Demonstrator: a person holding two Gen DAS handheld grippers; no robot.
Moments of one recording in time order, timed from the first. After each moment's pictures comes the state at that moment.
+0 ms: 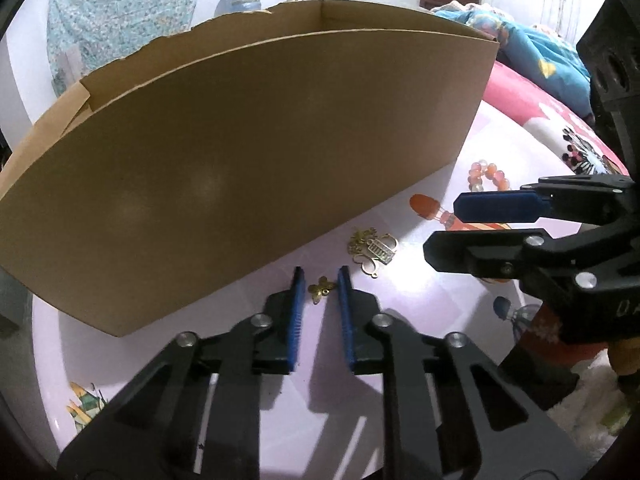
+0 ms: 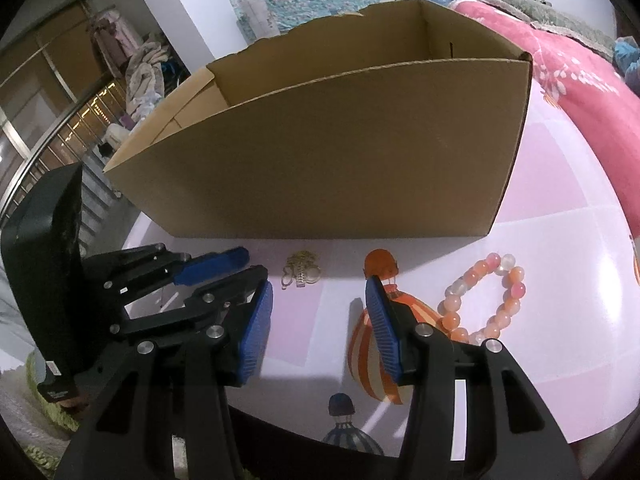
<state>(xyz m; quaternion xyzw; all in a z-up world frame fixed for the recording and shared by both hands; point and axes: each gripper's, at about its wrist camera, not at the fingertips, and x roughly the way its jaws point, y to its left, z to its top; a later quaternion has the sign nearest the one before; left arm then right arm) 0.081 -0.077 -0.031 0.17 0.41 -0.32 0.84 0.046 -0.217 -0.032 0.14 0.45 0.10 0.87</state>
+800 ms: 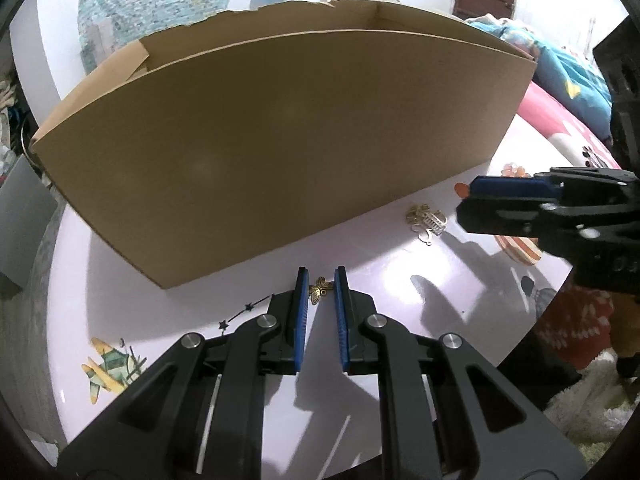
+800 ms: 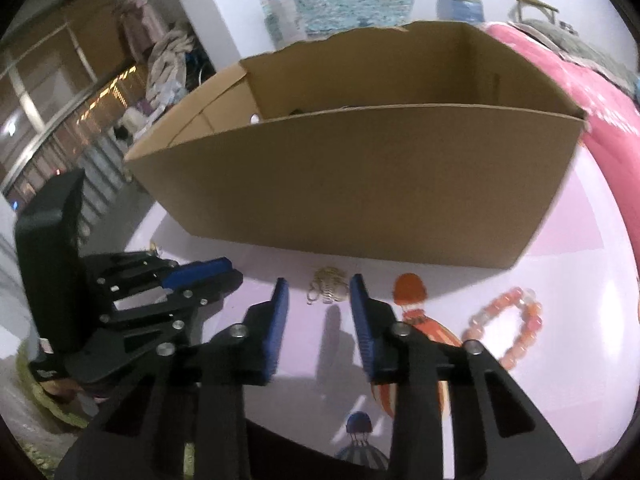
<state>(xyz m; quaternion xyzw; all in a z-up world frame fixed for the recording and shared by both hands) 0.085 -0.029 -0.031 0.13 0.43 -0.28 0.85 0.054 -0.196 -0.027 0.08 0.44 0.14 0.88</state>
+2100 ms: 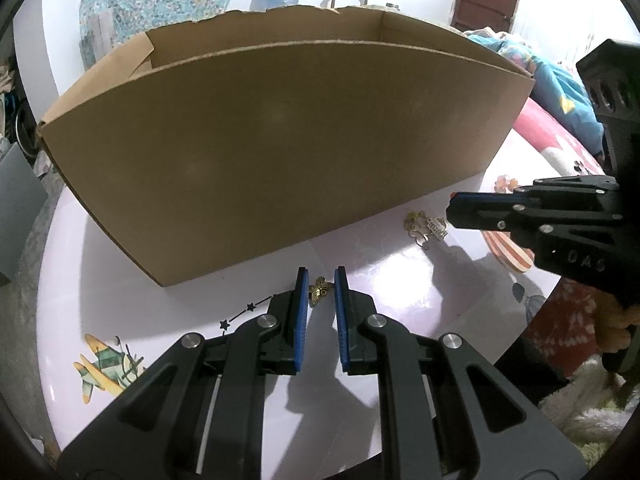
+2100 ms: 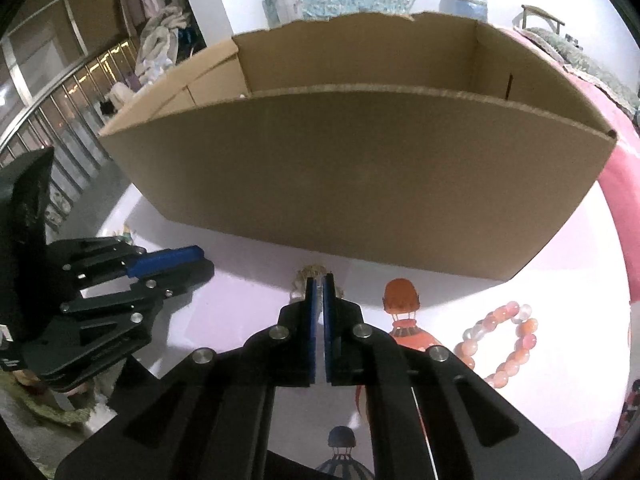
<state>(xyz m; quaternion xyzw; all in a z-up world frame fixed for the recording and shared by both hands) 0.089 -0.017 -0.029 0.10 0.42 -0.29 0.85 0.059 -0.199 -0.029 0.06 0.45 0.11 0.88</state>
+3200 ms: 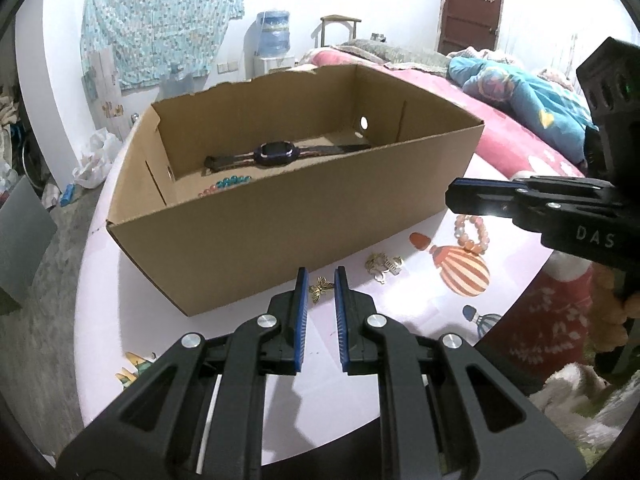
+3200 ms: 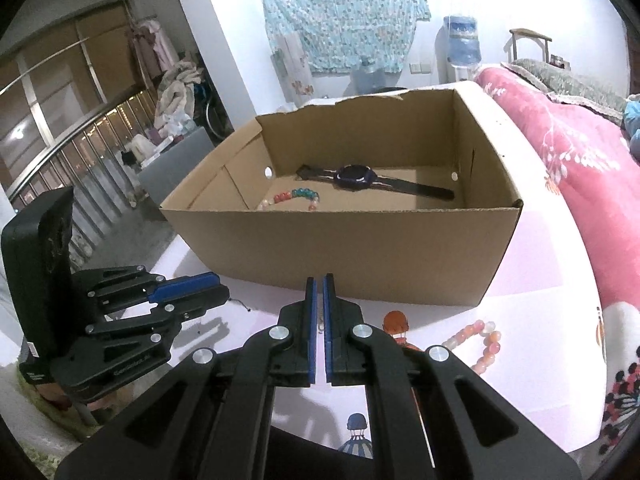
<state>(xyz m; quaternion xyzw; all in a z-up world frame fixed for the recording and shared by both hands) 0.053 -0.016 0.027 0.11 0.37 -0.30 0.87 0.026 -0.220 0.023 0.10 0.36 0.13 0.92</state>
